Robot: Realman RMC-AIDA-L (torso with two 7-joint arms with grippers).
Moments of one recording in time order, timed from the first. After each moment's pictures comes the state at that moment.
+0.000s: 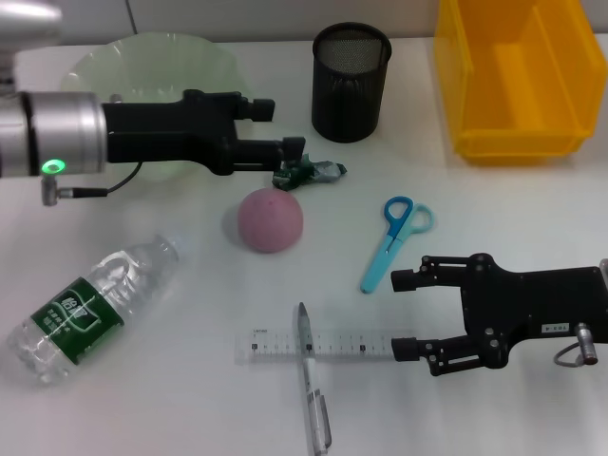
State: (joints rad) left arm -0.66 -2.07 0.75 0.66 1.95 1.50 -1.50; right arm 0.49 2.04 -0.86 -0.49 -1.96 -1.71 1.14
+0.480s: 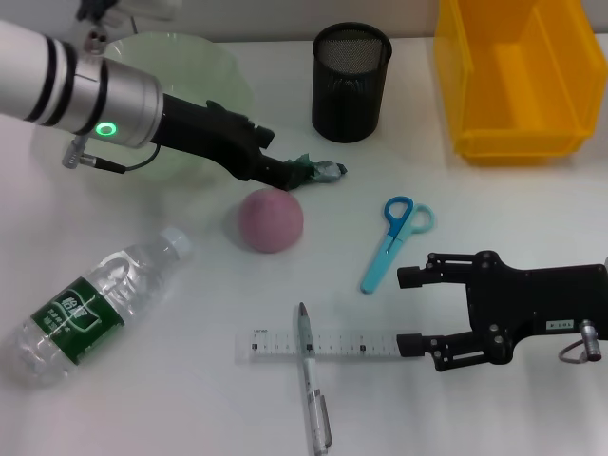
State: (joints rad) left arm -0.82 -2.07 0.98 0.78 2.29 1.32 -1.90; right arm 0.49 2.03 -0.86 -0.49 -1.96 -1.70 1.14
